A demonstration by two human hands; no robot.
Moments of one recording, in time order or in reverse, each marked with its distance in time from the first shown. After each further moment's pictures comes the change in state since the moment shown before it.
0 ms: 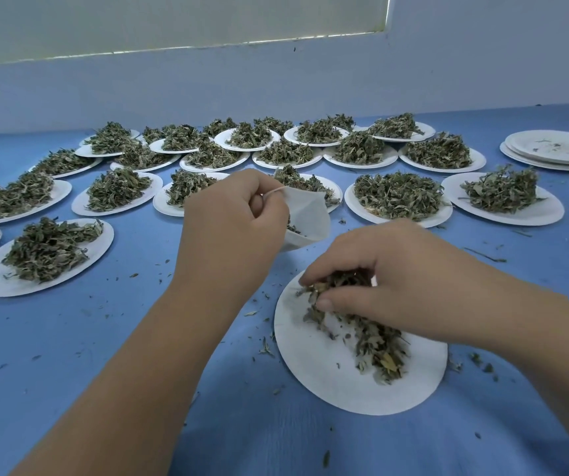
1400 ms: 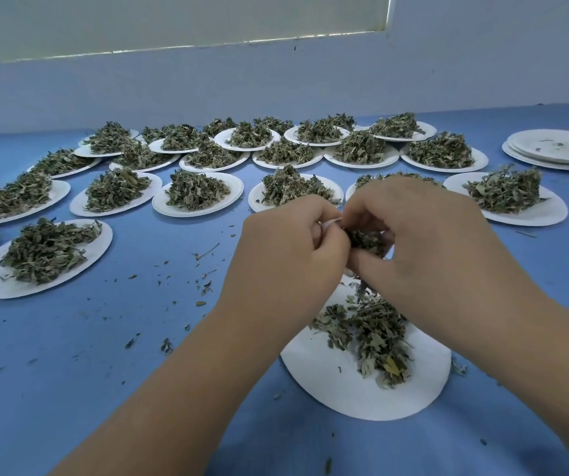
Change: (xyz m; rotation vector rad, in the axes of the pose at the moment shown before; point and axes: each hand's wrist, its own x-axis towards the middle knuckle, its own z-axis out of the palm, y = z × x) left_hand -0.022 0.018 0.022 -0.035 -0.183 0.105; right_hand -0.004 -0.019 0.000 -0.258 0.431 0.132
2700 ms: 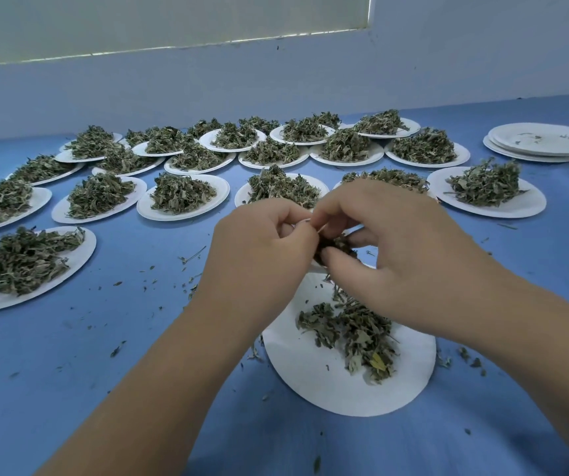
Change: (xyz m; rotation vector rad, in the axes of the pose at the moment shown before) left_hand 0.005 0.002 -0.010 -0.105 -0.100 -0.199; right_hand 0.000 0.013 0.003 0.220 -0.049 -0.129
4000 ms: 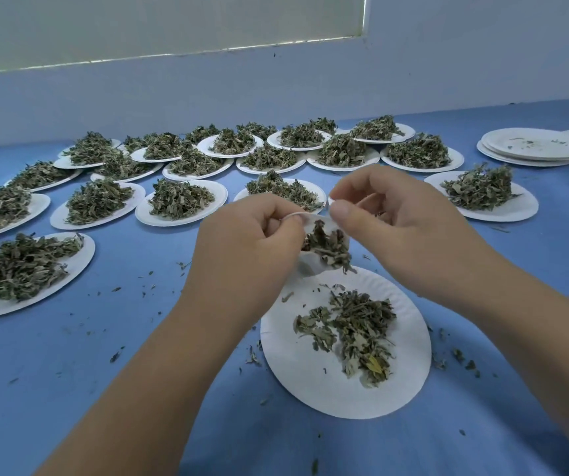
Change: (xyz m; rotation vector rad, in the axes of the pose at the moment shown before) left_hand 0.004 -0.003 -0.007 0.009 0.081 0.043; right_hand 0.010 0.024 -0.002 0.289 0.113 0.223
